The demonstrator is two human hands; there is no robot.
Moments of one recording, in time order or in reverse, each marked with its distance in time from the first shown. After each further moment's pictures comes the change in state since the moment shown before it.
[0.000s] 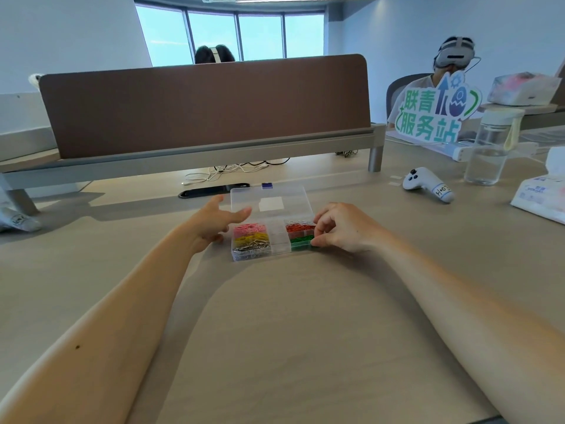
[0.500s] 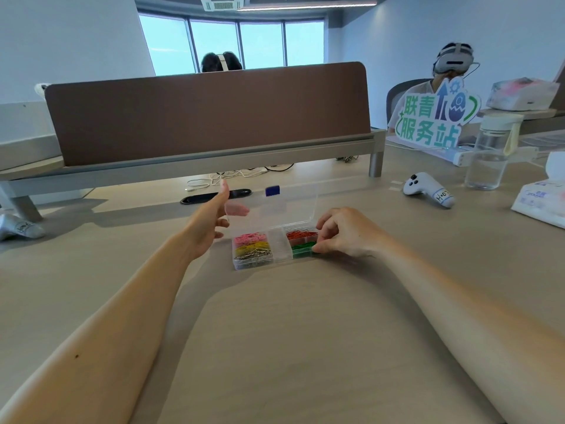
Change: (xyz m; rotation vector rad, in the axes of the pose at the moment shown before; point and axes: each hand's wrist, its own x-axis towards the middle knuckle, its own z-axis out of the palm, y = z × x) left_hand -0.010 0.003 -0.004 -0.116 -0.008 0.164; right_hand -0.001 0.002 -0.001 0.022 0.032 0.026
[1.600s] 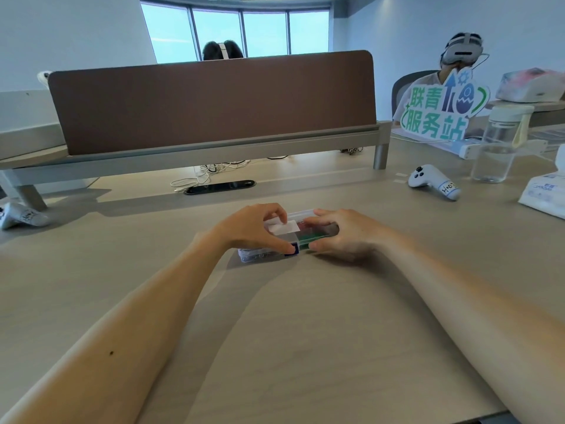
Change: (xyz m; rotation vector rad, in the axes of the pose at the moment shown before) left_hand -0.014 0.003 0.039 0.826 -0.304 0.365; right_hand -0.007 -0.015 0.003 -0.142 -0.207 0.007
